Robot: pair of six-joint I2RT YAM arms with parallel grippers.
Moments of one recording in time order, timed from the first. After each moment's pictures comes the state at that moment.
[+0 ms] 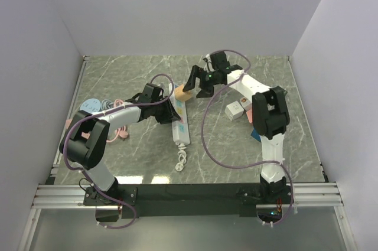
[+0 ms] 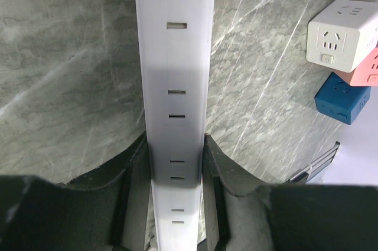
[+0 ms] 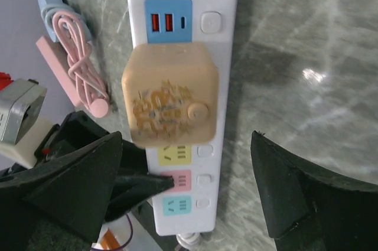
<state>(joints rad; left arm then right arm) -0.47 1.67 0.96 -0.16 0.31 -0.83 0.37 2.10 1.67 -0.47 -0.58 0.60</state>
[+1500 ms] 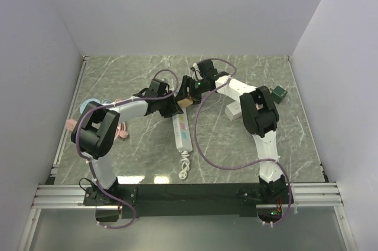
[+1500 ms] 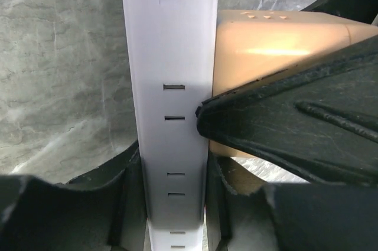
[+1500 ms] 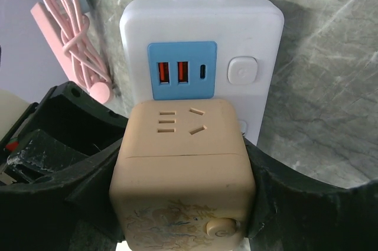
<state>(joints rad) -0.48 1.81 1.08 -0.13 0.21 -0.84 0.47 2.22 1.69 -0.39 -0.67 0.64</state>
